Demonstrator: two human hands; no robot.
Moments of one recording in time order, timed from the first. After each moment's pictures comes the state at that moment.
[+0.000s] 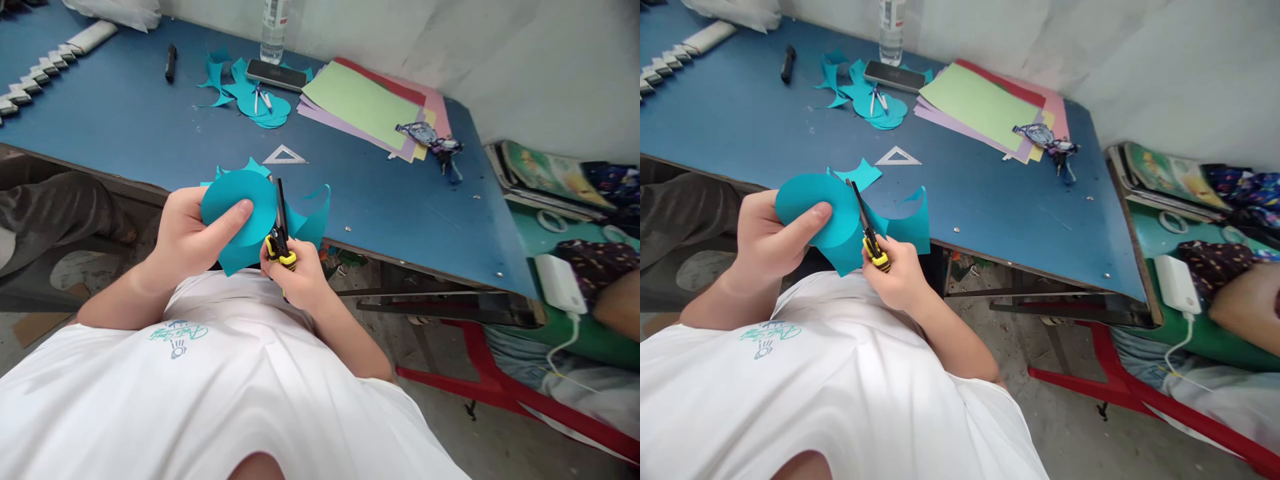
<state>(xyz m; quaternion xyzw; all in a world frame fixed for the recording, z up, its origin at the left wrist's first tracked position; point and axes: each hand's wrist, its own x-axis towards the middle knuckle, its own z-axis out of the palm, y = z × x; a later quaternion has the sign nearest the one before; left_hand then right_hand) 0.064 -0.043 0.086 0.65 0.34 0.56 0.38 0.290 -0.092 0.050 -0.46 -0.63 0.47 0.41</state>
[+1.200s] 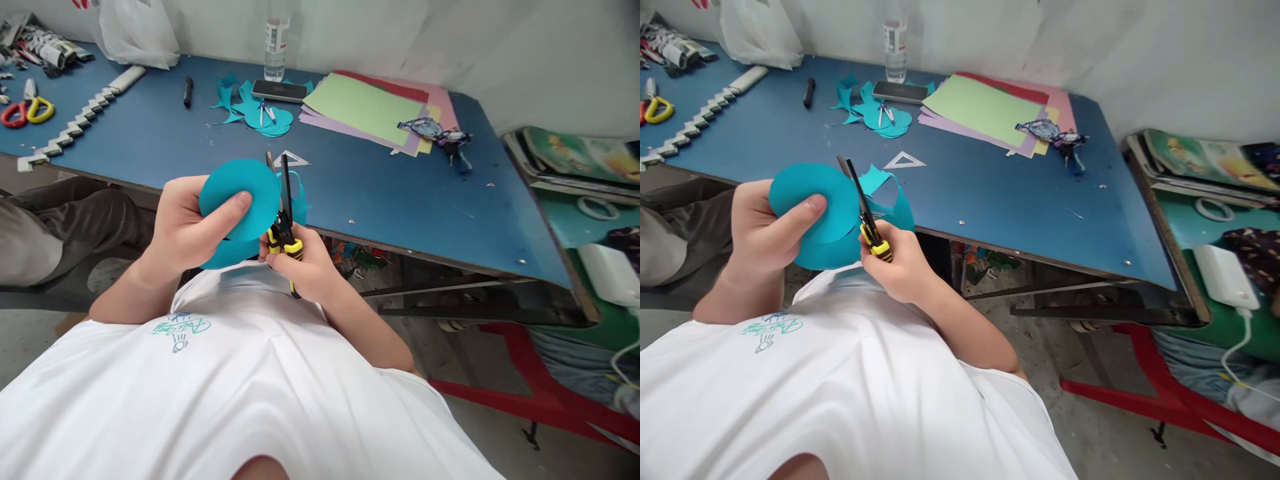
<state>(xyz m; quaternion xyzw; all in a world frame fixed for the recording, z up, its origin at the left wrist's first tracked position) 0.060 -0.056 0.132 0.71 0.23 0.56 0.35 0.277 -0.099 0.076 -0.39 -0.59 0.55 0.45</state>
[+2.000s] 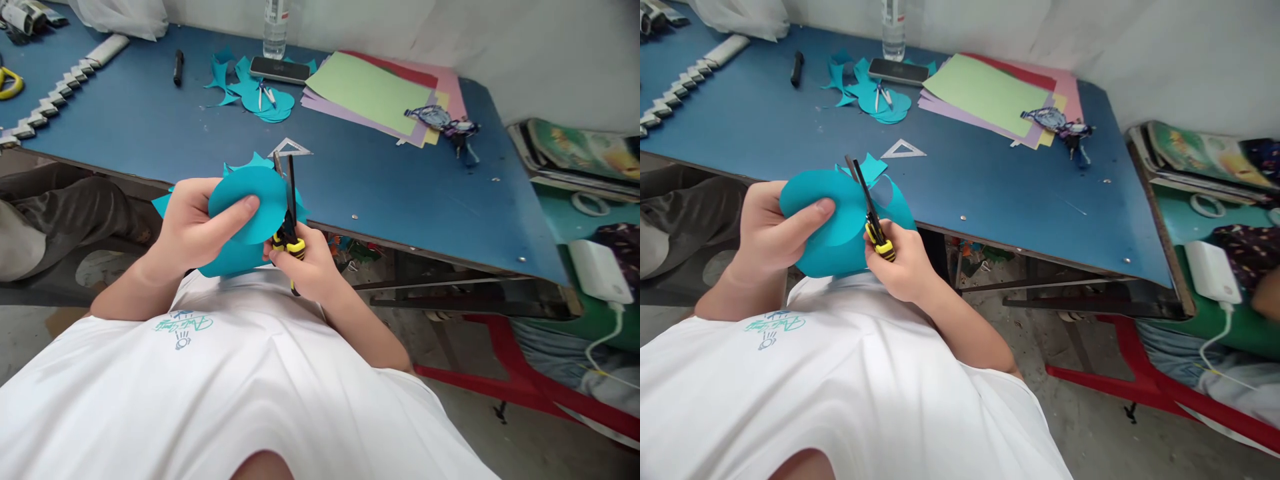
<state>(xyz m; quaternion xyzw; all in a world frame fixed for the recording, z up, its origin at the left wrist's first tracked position) 0.062 -0.053 0.113 0.68 0.30 0.51 0.43 0.283 -0.099 0.061 -0.43 -0.59 0.52 0.44</state>
